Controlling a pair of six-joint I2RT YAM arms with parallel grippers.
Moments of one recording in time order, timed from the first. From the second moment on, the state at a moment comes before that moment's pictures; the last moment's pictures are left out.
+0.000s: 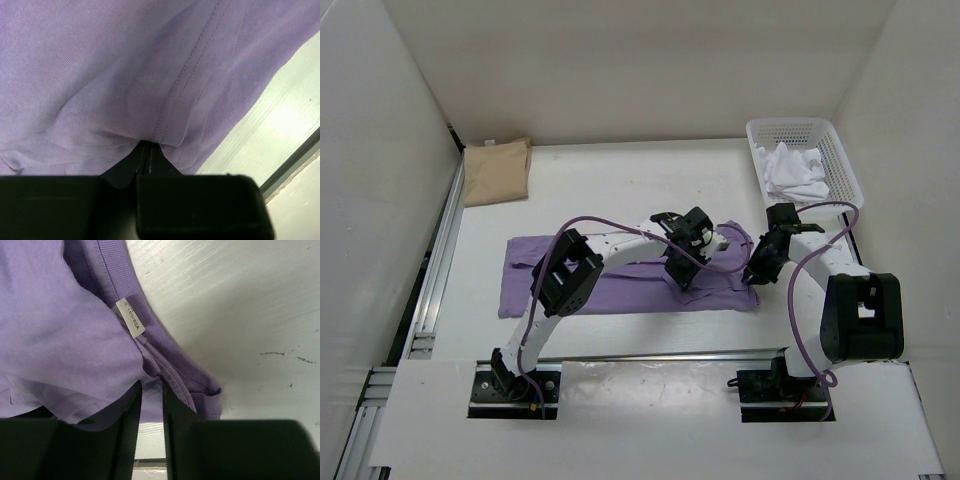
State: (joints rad) left arm -0.94 2.22 1.75 -0.74 0.25 0.00; right arm 0.08 1.46 0.85 -0.69 -0.11 0.61
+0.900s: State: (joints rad) left arm -0.94 2.13 1.72 -0.79 0.31 0.00; right arm 0.08 1.45 0.84 -0.69 -0.09 0.59
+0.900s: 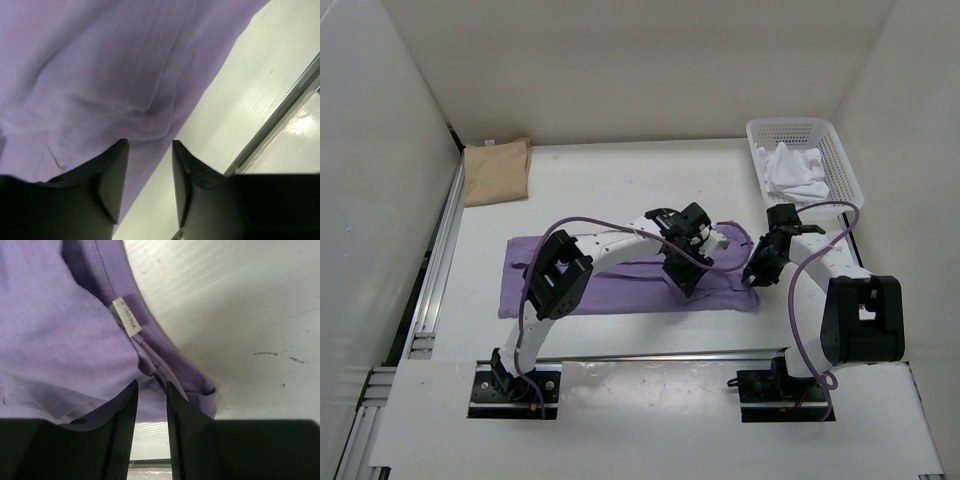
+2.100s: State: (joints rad) left arm -1.00 2.24 1.81 -0.77 0.03 0.00; right arm 0.08 1.47 0.83 -0.69 -0.10 0.59
